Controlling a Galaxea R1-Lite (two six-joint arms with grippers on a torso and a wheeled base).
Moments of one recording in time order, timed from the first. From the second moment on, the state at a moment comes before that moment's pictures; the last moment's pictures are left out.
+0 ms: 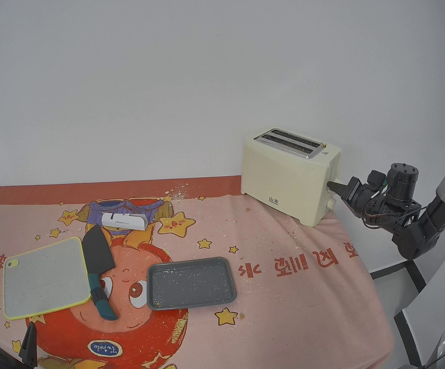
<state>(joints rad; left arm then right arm) 0.00 0.02 -0.02 0.00 0.03 -0.02 0.18 2.11 -0.77 -1.13 0.33 0.74</state>
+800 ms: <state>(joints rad) 0.00 0.02 -0.02 0.00 0.03 -0.02 0.19 1.97 -0.72 -1.15 0.32 0.74</state>
